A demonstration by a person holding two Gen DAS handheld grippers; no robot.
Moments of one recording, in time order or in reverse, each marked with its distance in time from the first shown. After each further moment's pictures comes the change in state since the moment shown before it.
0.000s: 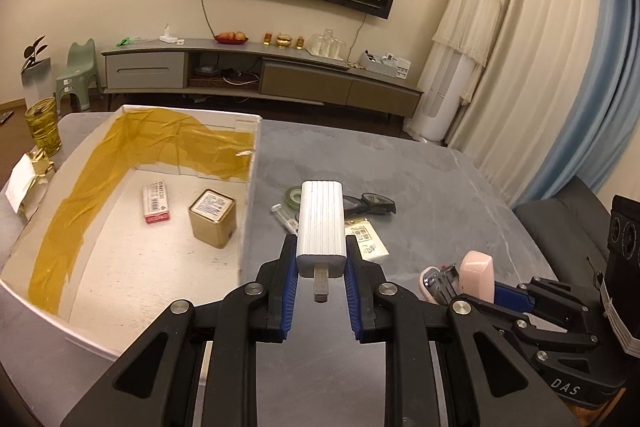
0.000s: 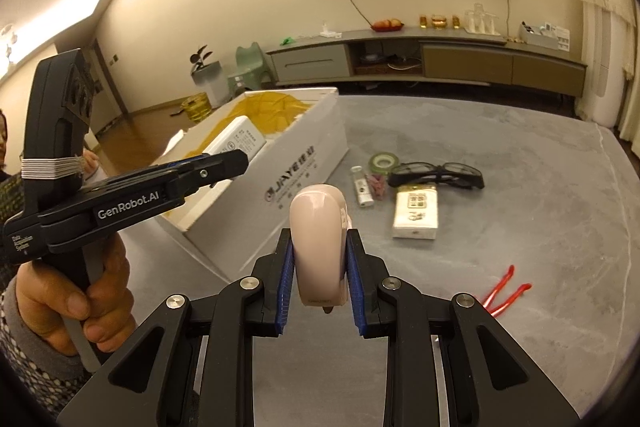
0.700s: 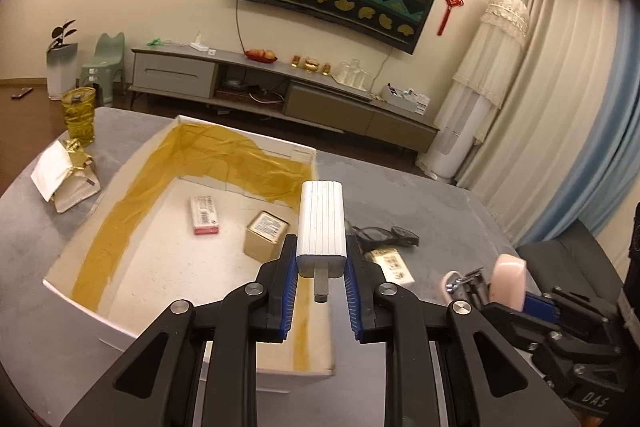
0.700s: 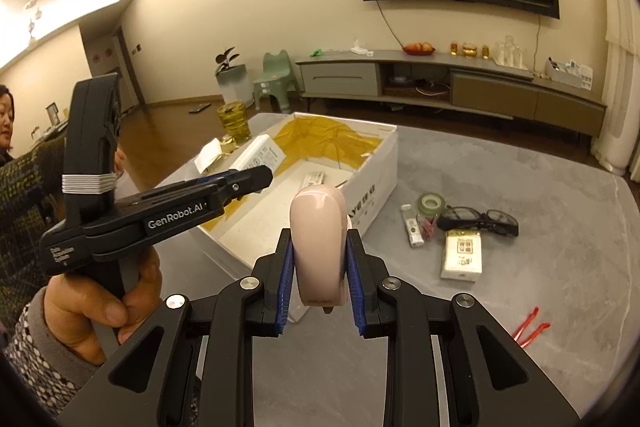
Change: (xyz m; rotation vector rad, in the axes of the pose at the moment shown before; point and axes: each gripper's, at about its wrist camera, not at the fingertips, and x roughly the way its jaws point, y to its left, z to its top) left arm -0.034 0.060 0.009 -0.111 -0.089 0.031; right arm 0.000 0.072 0.032 -0.114 -0.035 0.030
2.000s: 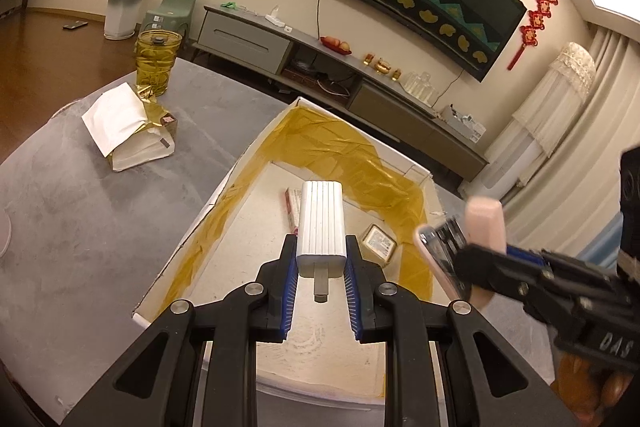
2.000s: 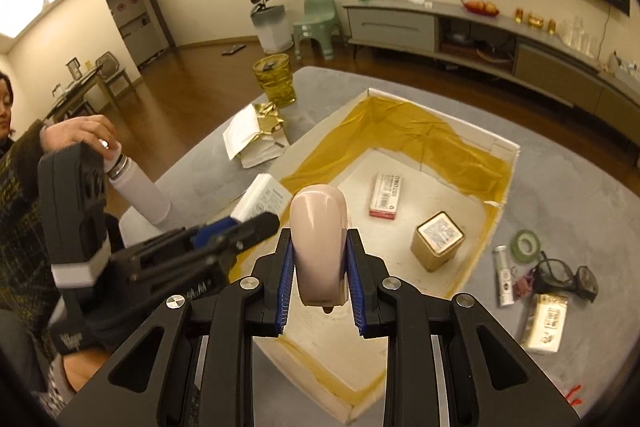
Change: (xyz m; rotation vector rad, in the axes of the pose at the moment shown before) left arm 0.014 0.115 0.009 -0.214 0.033 0.123; right arm 0.159 0.060 0.087 -0.050 0.266 0.149
